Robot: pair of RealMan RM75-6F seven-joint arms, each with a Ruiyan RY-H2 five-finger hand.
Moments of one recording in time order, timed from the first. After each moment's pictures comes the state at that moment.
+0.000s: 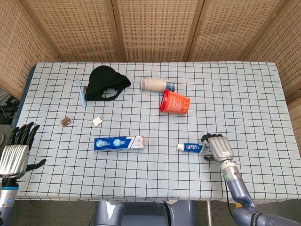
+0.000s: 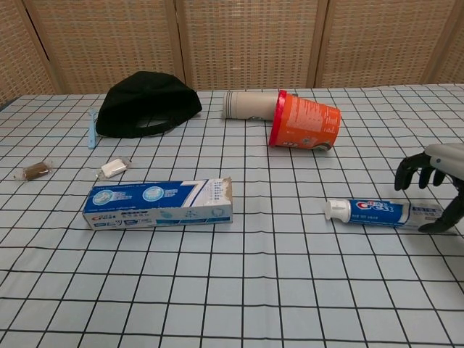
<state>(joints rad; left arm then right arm) -0.14 -1.15 -0.07 -1.76 1.42 1.43 0.28 0.43 -1.50 0.16 -1.48 -1.15 1.05 -0.38</state>
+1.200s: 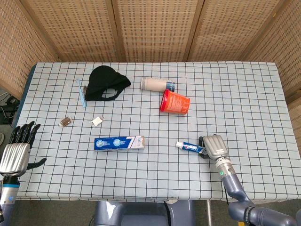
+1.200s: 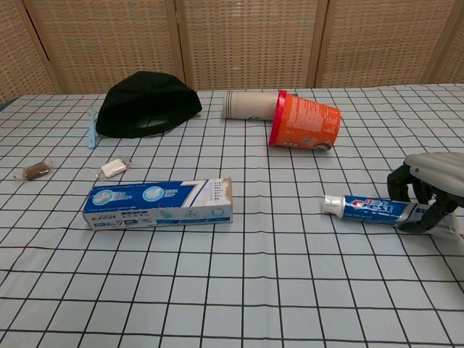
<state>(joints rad) -0.16 -1.16 -0.08 -1.74 1.39 1.40 0.29 0.49 -1.56 0.14 -1.36 -1.16 1.02 -0.34</state>
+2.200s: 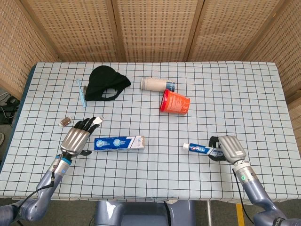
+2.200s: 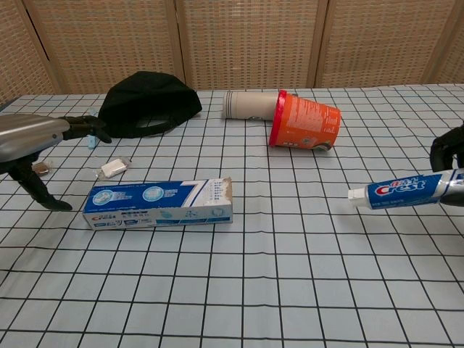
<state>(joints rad) -0.52 -1.41 -0.16 -1.65 1.17 1.00 0.55 0.43 -1.26 0.11 -1.61 -1.28 1.04 -0.01</state>
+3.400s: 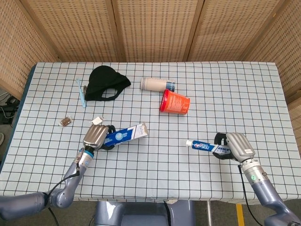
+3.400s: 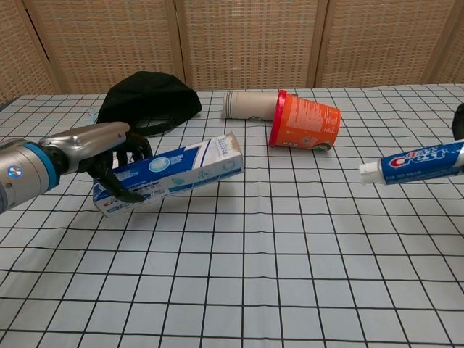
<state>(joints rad) -0.67 -1.61 -0.20 -1.52 1.00 0.98 0.42 0.42 -1.10 0.14 -1.77 -1.27 1.04 0.07</state>
